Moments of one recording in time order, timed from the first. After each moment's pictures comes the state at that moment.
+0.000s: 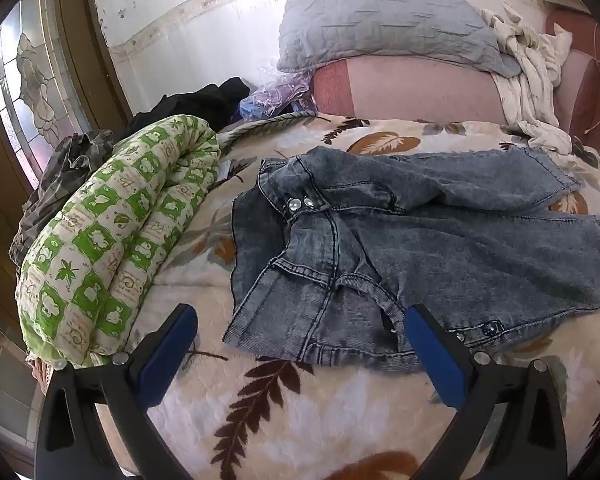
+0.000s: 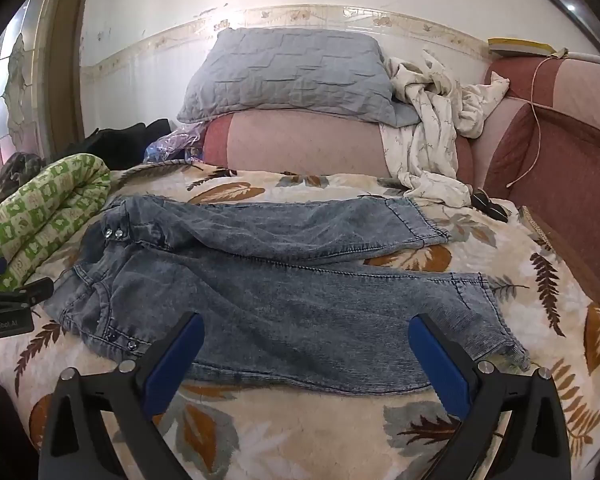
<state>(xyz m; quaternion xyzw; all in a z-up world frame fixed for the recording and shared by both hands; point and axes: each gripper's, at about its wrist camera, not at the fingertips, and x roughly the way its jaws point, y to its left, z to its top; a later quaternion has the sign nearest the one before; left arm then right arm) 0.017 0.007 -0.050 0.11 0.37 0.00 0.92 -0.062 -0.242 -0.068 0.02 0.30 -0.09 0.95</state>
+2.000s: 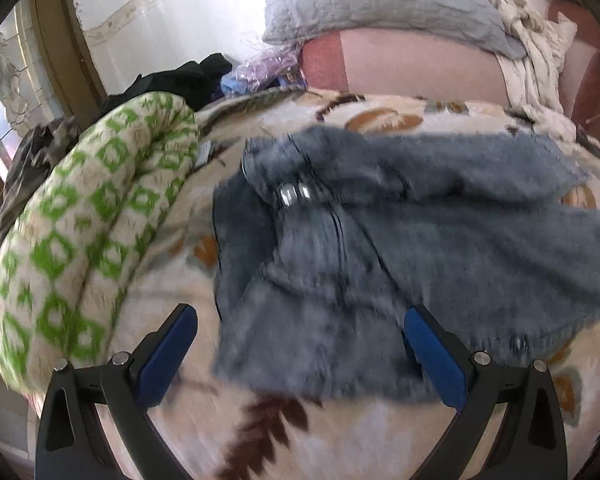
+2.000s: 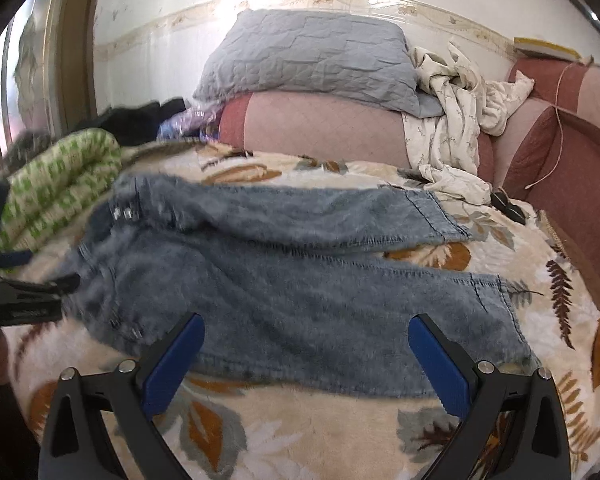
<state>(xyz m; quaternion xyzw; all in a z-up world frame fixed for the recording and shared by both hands) 0.074 0.016 -0.068 0.11 0.41 -0.03 0.91 -0.035 -0.244 -0.059 0.00 0.32 -0.06 0.95</state>
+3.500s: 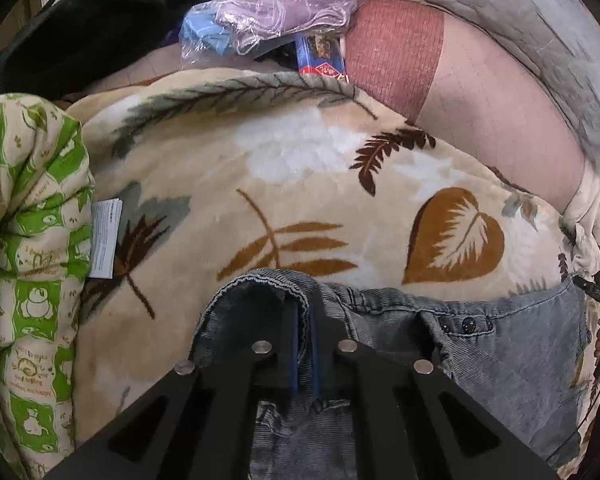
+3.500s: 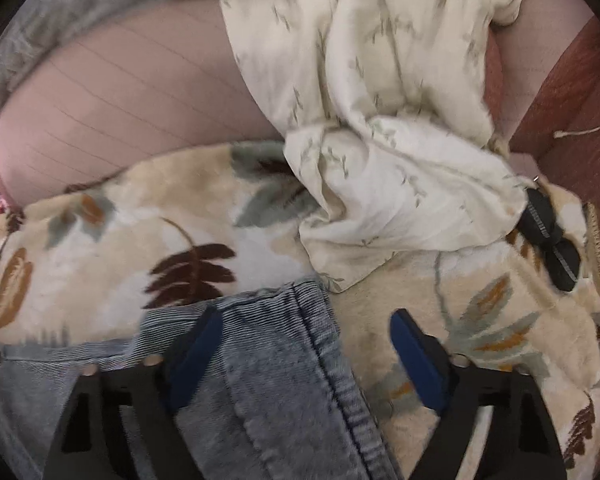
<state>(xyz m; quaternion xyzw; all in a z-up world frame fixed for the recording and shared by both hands) 0.387 0.041 -0.090 -0.04 0.54 -0.09 0.84 0.314 -0.528 -0.144 0.11 0.52 -0.16 0.83</state>
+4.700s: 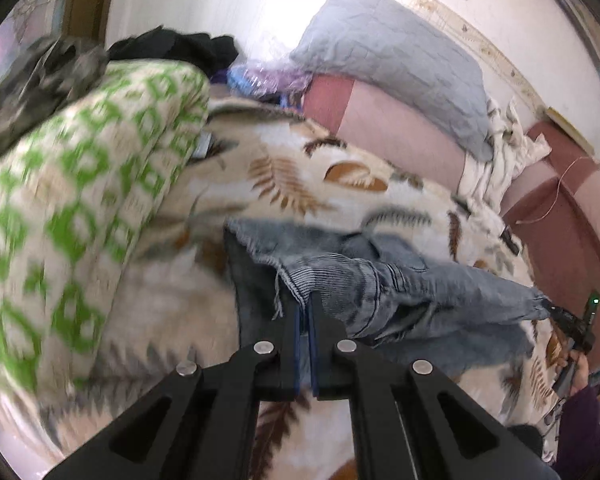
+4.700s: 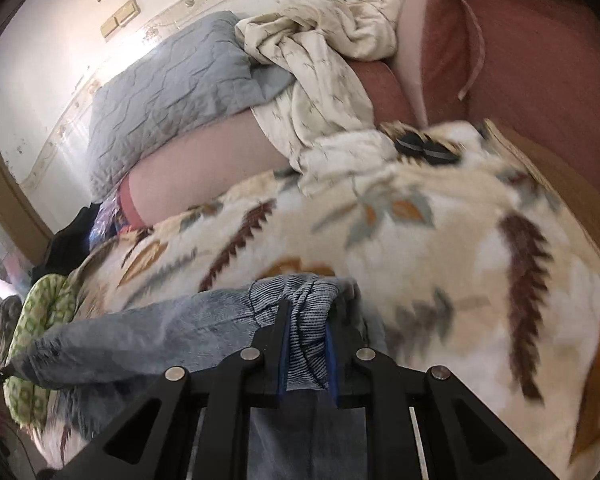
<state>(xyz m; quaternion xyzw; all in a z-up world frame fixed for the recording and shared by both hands) 0.064 0.138 -0.029 -0.11 0.43 -0.15 0.88 -0.021 -0.512 -0.060 0.23 0.34 -0.09 0.91</state>
